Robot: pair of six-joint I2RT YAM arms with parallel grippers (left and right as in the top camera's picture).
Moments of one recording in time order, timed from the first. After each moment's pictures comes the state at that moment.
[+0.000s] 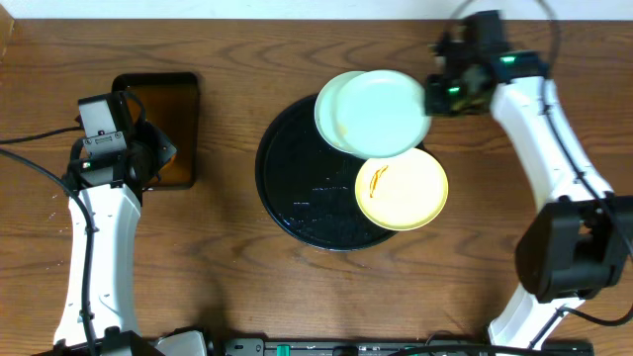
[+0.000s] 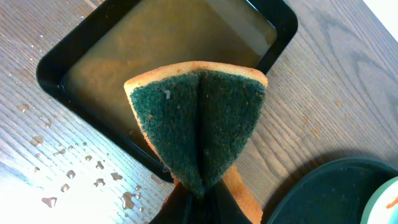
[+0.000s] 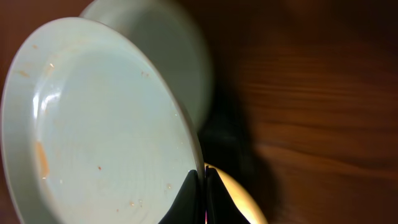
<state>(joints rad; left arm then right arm) 0.23 1.38 1.10 -0.69 -0.01 -0.53 0.08 1.93 1.71 -0.94 -0.29 0.14</state>
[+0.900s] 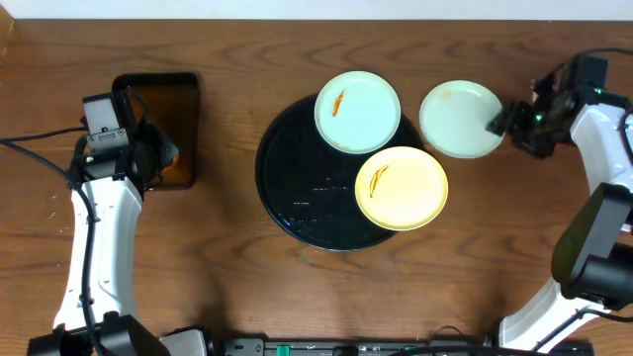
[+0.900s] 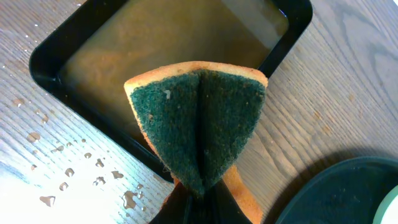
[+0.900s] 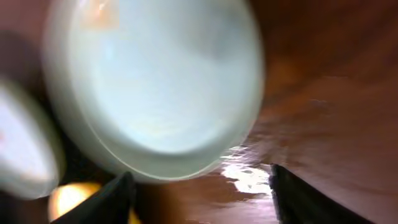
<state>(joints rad) 0.23 1.42 1.10 -0.69 -0.01 -0.53 -0.25 1.93 1.48 -0.85 -0.35 0.21</state>
